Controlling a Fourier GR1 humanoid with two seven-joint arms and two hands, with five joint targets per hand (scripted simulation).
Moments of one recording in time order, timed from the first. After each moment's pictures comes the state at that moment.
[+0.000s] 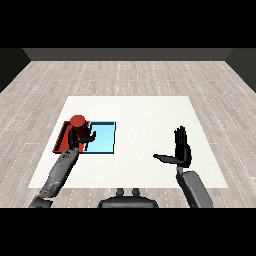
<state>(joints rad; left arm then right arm) -0.37 0.39 -0.21 -1.11 0.18 0.56 -0.22 0.02 -0.31 0.24 -1.74 -0.33 -0.39 -0.31</state>
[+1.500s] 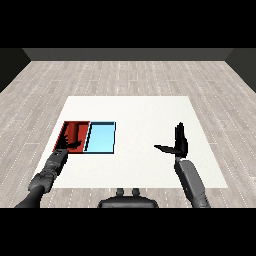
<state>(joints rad) -0.72 0.44 -0.05 -0.04 0.09 0.43 -0.09 -0.16 -0.26 0.11 -1.38 -0.32 -0.32 -0.37</state>
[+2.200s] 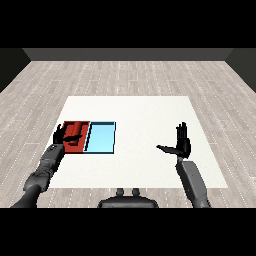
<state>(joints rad) -0.73 0.48 0.03 -0.15 0.15 0.36 -0.27 -0.14 -0.26 0.08 -1.40 -0.36 -0.25 -0.41</state>
